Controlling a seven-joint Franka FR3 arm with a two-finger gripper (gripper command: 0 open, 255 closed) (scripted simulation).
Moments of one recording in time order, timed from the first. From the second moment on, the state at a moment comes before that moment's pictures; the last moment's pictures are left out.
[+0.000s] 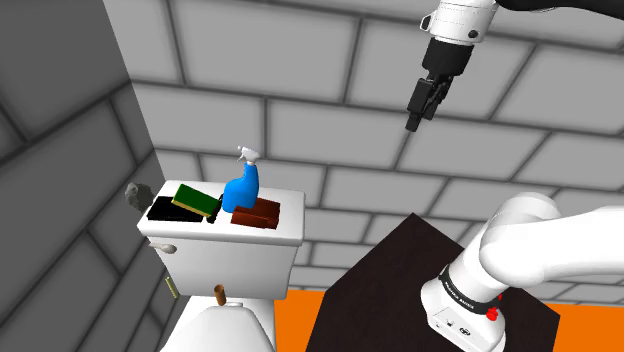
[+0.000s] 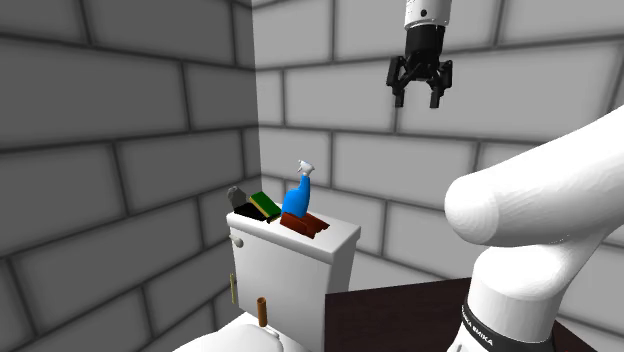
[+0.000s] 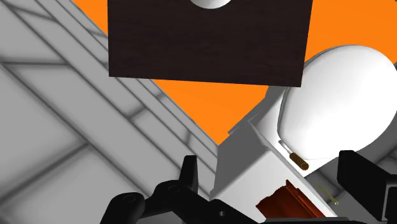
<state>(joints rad) 0.02 -0.82 0.05 -2.28 0.06 1.43 -0.04</state>
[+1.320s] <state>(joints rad) -0.07 -0.47 0.71 -2.33 -0.17 1.91 0.52</state>
